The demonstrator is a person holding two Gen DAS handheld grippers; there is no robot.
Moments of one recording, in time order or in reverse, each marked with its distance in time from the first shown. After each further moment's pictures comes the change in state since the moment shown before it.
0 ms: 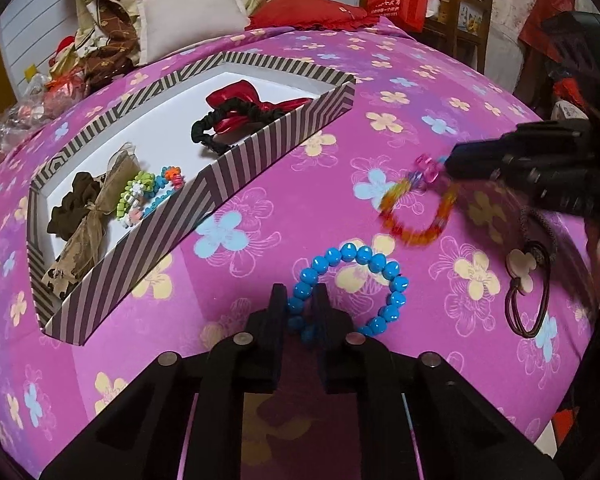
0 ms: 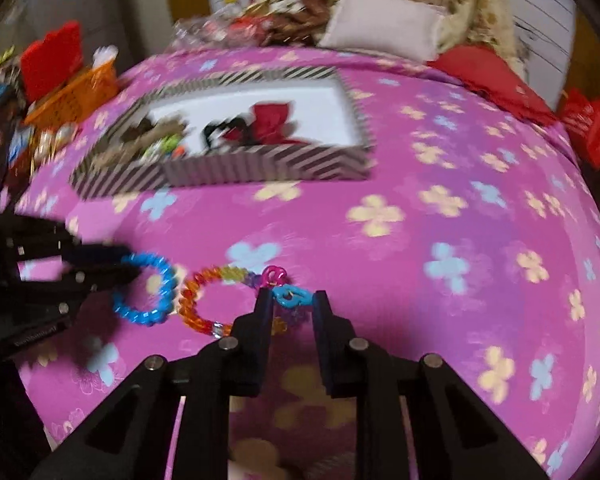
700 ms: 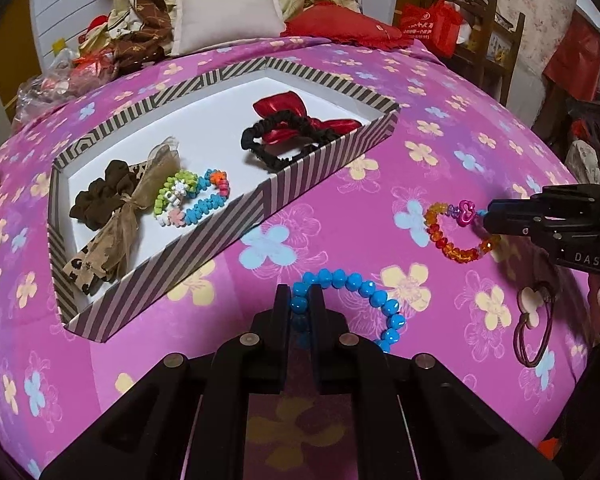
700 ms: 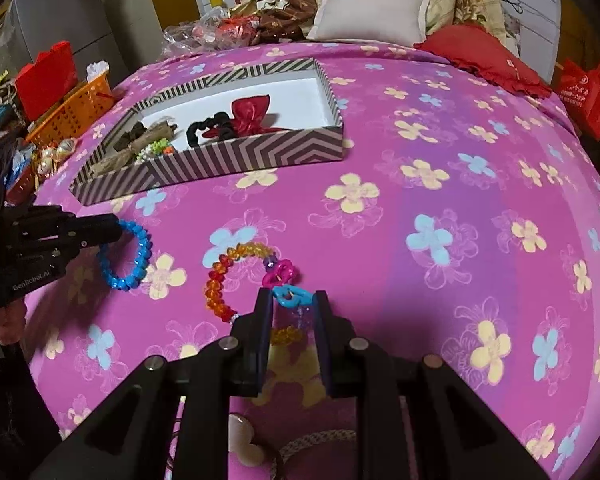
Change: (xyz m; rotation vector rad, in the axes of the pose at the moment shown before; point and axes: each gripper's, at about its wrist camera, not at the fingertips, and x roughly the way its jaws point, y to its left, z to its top) left arm -0.003 0.028 0.006 -0.116 -0.030 0.022; right arm 0.004 -0.017 -0.012 0.051 0.031 0.040
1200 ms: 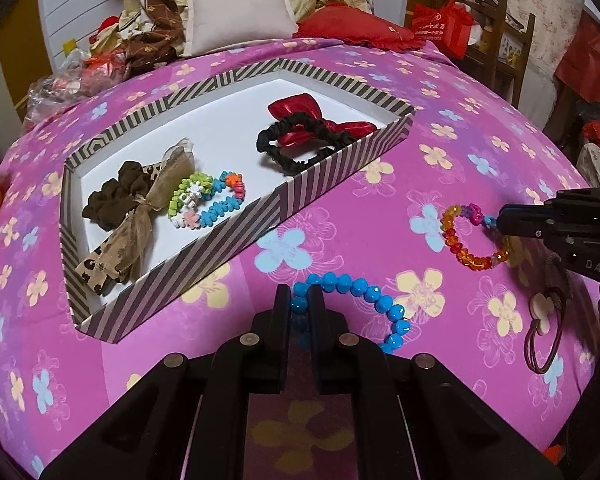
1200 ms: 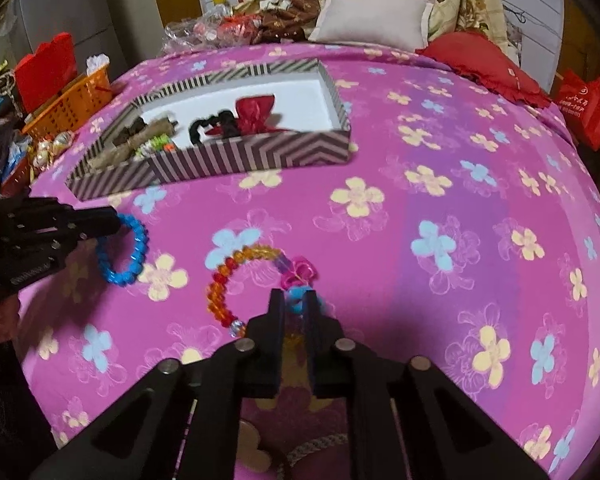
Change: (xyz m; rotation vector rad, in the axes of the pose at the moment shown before) left arm -0.001 0.003 0.001 -0.015 -0.009 0.048; right arm -0.002 0.009 0.002 -0.026 -0.014 -0.017
